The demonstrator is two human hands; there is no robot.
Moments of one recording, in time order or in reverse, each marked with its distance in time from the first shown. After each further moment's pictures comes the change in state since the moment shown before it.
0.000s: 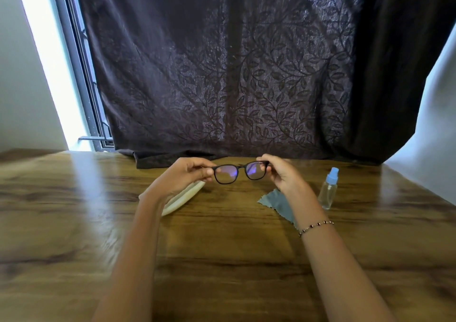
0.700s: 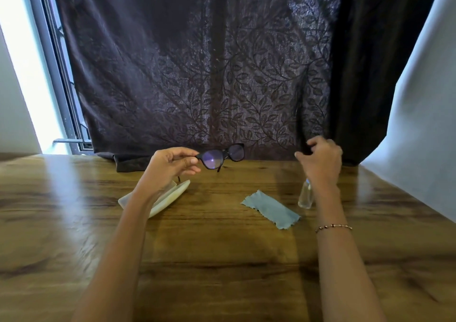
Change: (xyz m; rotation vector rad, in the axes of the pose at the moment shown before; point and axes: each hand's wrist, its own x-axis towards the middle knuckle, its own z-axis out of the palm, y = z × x) left_hand 0.008 0.010 0.009 -0.229 0.225 0.074; right_hand -0.028 -0.049 -0.084 -1.116 0.705 -0.691
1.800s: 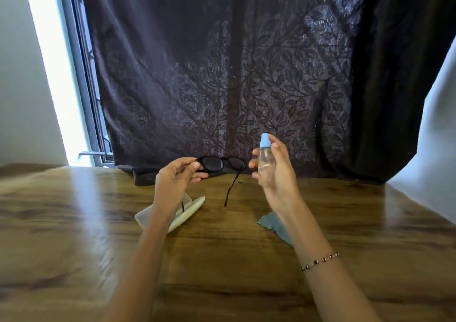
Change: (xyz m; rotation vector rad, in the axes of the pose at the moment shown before) left_hand 0.011 -0.022 -0.007 -0.021 0.325 0.116; right_hand -0.053 -0.103 0.017 1.691 -0.654 0.311
